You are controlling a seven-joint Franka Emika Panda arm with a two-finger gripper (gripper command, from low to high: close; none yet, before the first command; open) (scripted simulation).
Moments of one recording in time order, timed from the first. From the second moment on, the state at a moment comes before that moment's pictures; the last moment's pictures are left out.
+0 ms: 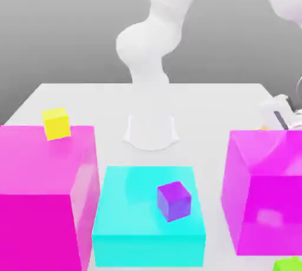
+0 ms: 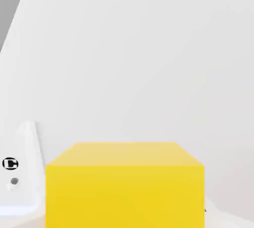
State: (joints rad) arm 1.05 0.48 0.09 -2.18 0.20 1.69 -0.72
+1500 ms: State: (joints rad) arm 1.24 0.41 -0.03 -1.97 -0.38 1.49 -0.30
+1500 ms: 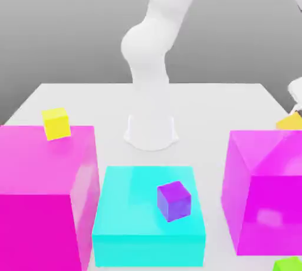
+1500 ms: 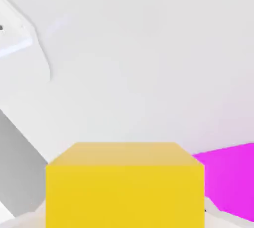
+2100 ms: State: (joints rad) arm 1.20 0.13 -0.13 -1.95 -0.61 1.68 -0.01
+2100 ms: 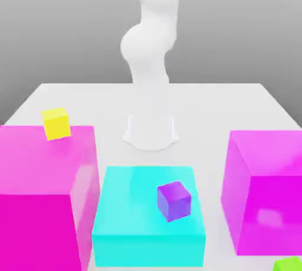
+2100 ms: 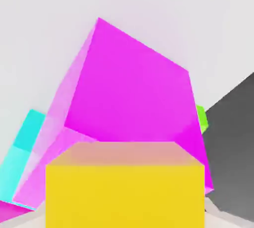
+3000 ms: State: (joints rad) arm 0.92 -0.18 -0.47 -2.28 -0.52 2.13 -0.40
